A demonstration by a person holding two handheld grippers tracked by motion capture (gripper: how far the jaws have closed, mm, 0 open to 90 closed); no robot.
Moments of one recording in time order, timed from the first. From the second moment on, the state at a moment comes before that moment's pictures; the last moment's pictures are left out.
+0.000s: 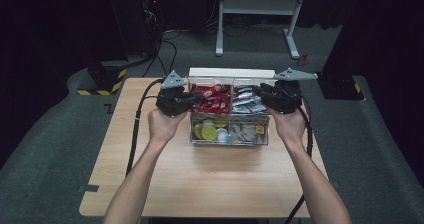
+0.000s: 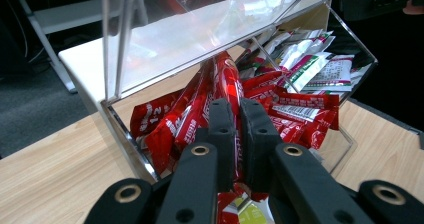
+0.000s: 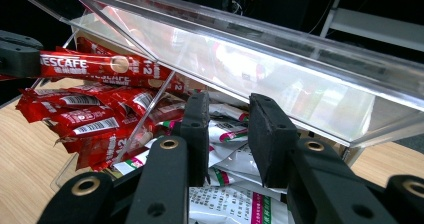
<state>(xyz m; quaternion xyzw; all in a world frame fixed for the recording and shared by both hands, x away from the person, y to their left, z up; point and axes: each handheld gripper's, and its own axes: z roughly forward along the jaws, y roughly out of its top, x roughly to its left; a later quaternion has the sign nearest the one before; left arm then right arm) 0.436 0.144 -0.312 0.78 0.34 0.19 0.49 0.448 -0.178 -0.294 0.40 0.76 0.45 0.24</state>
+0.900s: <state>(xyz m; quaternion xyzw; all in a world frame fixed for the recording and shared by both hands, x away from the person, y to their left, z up) 0.415 0.166 -0.308 0.77 0.33 0.18 0.51 0.447 -0.176 -0.293 0.41 0.76 0.45 0.24</state>
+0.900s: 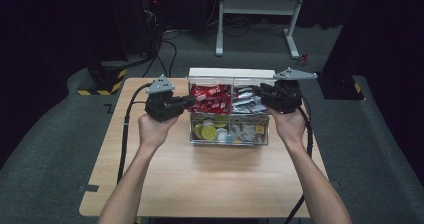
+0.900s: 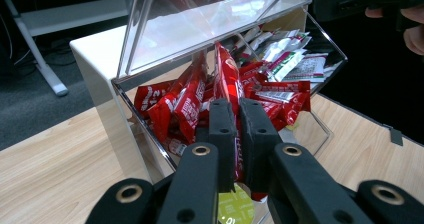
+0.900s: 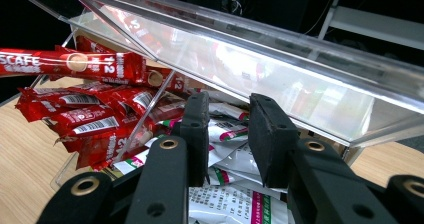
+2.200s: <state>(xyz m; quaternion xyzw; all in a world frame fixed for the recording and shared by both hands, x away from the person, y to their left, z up) 0.389 0.197 -0.300 0.75 0.33 0.19 0.54 0.449 -0.175 -0.291 0.41 0.76 0.44 0.24</state>
